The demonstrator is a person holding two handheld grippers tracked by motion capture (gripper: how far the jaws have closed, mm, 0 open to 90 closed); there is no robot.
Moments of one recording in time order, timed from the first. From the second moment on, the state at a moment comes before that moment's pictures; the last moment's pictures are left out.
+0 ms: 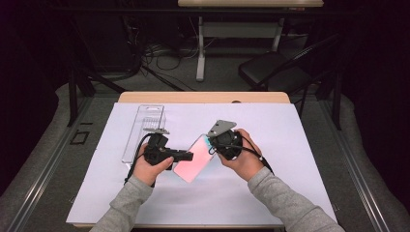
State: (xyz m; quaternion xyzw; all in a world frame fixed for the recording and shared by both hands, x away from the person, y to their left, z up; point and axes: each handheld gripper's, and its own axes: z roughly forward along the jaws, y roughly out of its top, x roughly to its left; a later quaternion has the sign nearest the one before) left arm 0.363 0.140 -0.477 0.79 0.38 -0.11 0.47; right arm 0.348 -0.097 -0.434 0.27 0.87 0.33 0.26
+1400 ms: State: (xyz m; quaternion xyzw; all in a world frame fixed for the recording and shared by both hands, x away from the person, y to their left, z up) left arm 0.365 0.144 -0.479 0.79 0.37 -0.12 0.48; right arm 0.350 -0.097 -0.435 0.26 0.87 0.34 0.25
